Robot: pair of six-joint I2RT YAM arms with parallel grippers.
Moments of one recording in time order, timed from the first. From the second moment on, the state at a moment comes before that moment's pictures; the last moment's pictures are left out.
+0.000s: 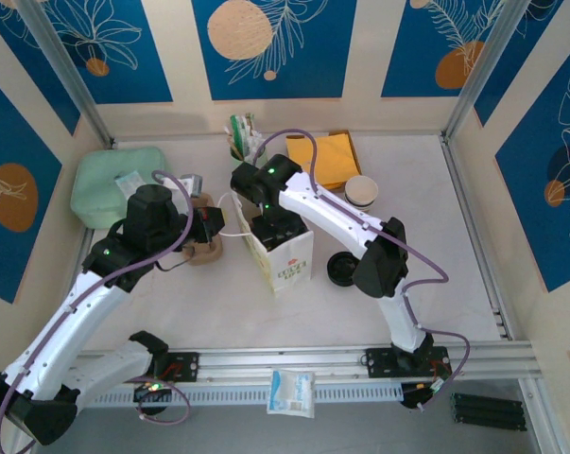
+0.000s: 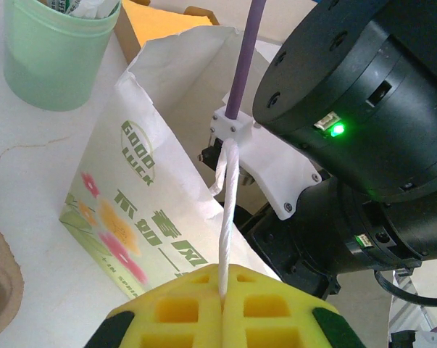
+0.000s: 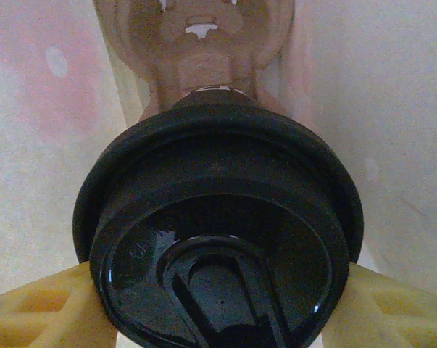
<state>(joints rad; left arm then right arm) -0.50 0.92 1.06 -0.62 0.24 -0.55 0.89 2.12 2.19 -1.66 0.04 0.53</state>
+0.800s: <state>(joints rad) -0.50 0.92 1.06 -0.62 0.24 -0.55 0.89 2.11 2.23 -1.70 -0.01 0.53</state>
